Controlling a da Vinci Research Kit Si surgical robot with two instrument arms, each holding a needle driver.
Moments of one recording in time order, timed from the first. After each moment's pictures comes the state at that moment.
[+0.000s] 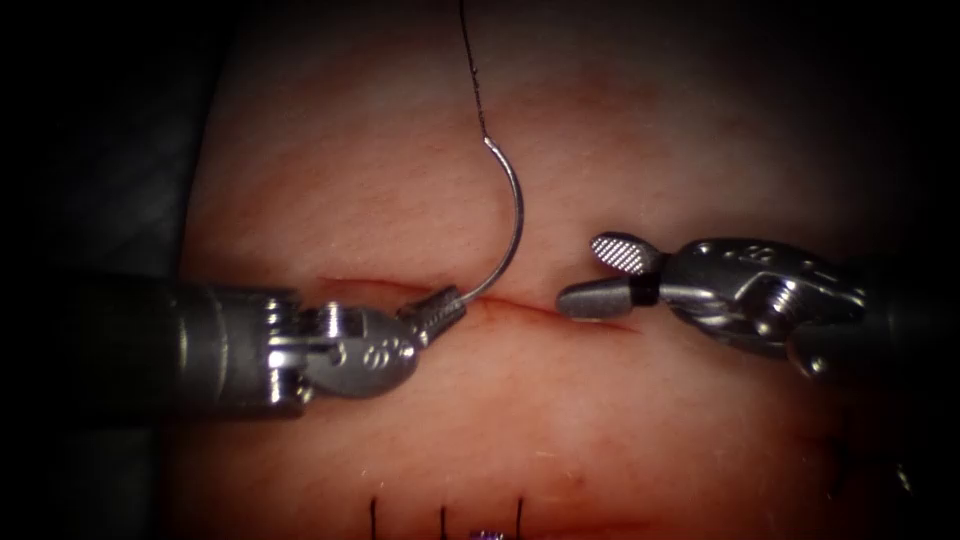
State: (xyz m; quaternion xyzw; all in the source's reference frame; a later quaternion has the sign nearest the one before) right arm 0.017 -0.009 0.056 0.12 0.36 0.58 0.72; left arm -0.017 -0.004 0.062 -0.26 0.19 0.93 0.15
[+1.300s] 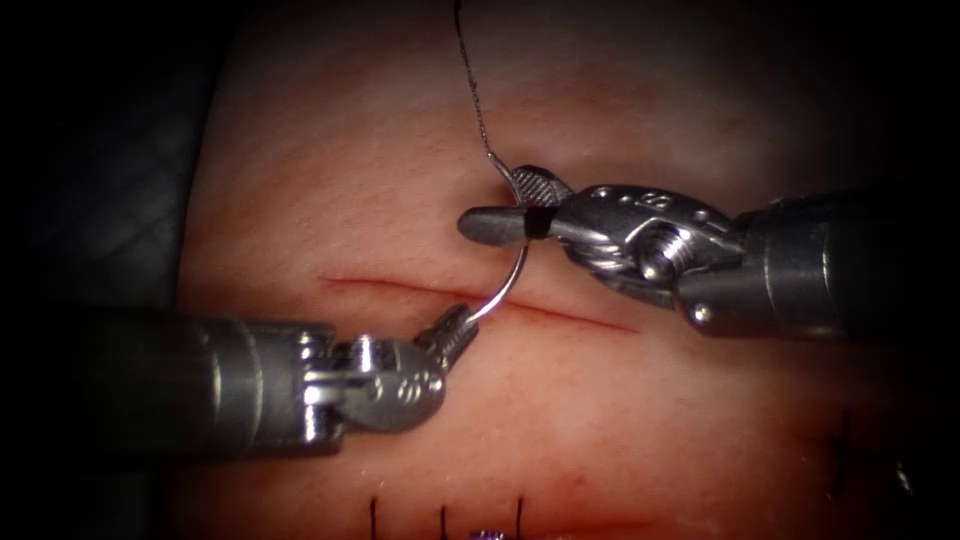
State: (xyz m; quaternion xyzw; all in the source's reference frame) right arm 0.023 -0.006 0.058 0.07 0.34 0.62 0.70; left arm -0.019 -0.006 0.061 -0.21 0.23 0.93 0.17
